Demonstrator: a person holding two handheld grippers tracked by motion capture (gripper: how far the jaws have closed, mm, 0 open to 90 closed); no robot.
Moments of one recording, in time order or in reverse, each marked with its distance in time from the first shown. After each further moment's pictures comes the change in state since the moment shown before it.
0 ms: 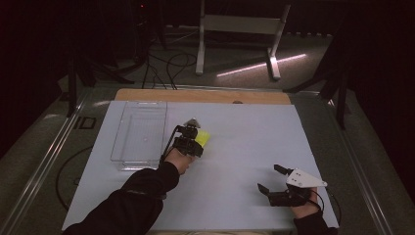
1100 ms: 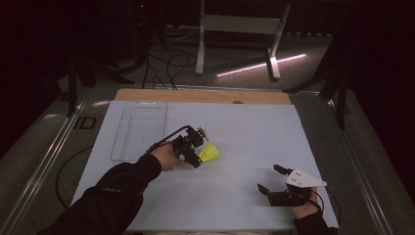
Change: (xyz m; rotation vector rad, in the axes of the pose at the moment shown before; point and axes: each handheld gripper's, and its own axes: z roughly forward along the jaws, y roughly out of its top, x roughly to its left) left arm -0.011 -0.011 -0.029 0.163 -0.086 0.629; right arm 0.000 0.000 0.000 0.005 0.003 -0.003
